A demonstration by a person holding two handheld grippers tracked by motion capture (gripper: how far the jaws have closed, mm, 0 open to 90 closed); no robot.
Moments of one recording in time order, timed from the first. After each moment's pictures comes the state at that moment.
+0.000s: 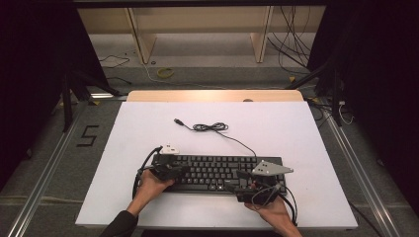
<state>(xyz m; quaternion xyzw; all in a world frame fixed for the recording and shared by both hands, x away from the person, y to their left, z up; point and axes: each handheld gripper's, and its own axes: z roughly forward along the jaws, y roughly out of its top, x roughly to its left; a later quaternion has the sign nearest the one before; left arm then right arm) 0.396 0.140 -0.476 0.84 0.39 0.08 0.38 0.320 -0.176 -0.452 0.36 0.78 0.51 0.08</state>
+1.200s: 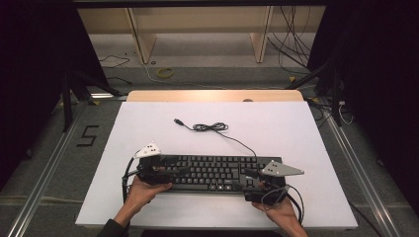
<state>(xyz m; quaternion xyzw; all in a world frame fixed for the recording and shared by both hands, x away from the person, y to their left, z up) 0.363 0.167 -0.443 0.76 0.37 0.06 0.53 0.317 -0.195 -0.449 0.37 0.77 0.52 0.10</state>
